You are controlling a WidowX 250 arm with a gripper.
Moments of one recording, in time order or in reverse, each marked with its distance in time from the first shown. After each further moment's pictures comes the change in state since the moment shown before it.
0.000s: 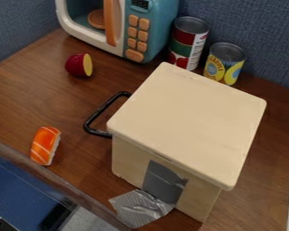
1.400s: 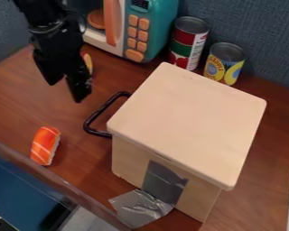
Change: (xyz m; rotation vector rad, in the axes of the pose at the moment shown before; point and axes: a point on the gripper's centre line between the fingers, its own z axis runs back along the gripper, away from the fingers) arm 0.095 -0.036 -0.086 0.066 -0.114 0.495
